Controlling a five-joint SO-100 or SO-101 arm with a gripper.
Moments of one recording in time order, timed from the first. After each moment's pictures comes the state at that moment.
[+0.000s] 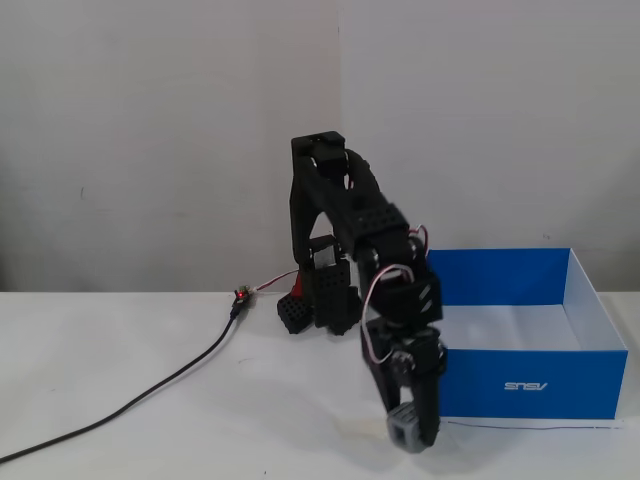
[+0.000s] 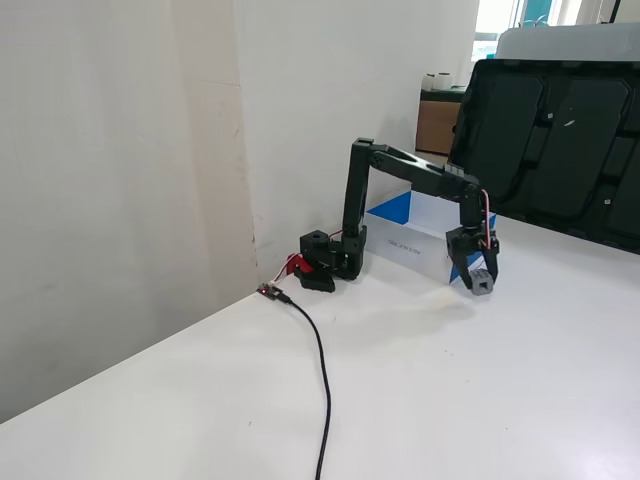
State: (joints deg) arm -31.9 77.3 93.2 66.4 -6.0
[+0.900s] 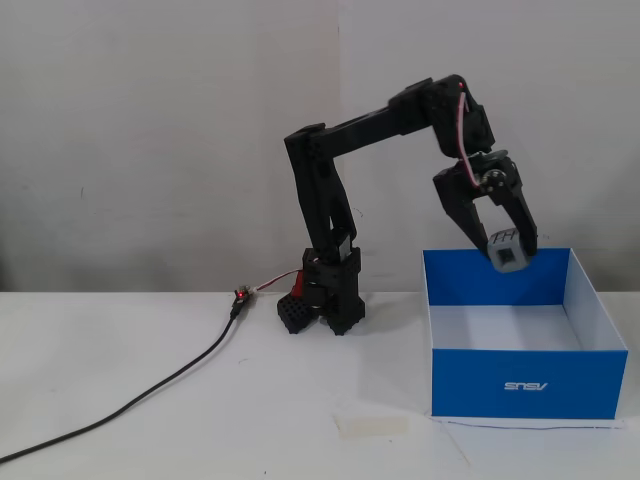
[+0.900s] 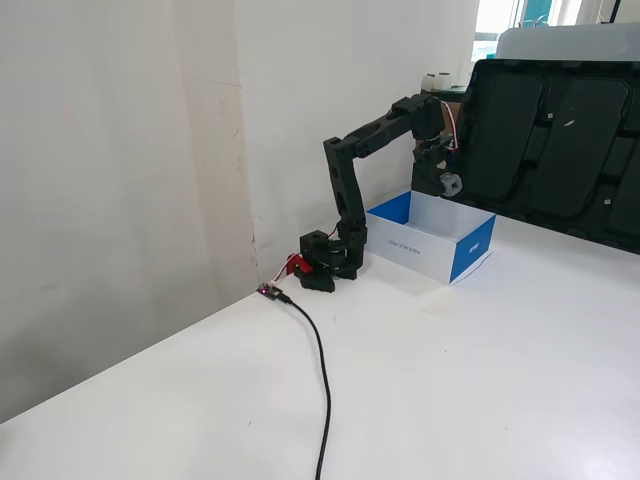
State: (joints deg) arm -72.3 95.1 73.4 93.7 8.6
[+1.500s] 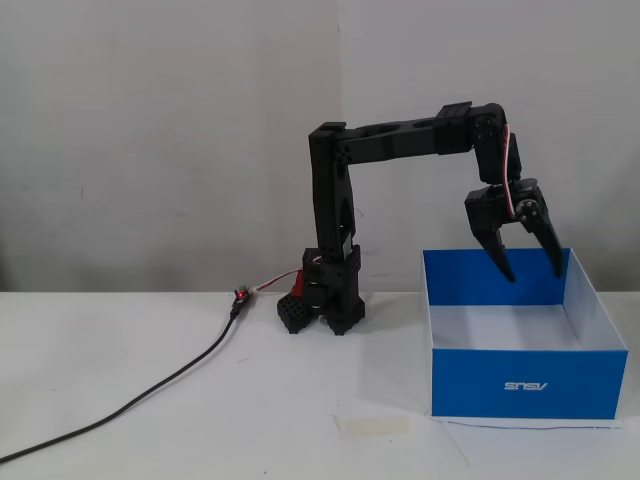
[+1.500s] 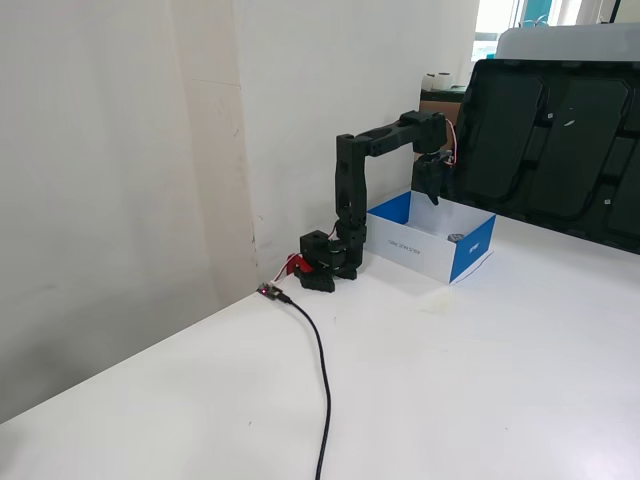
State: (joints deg) arm -77.3 83.7 73.5 88.6 10.0
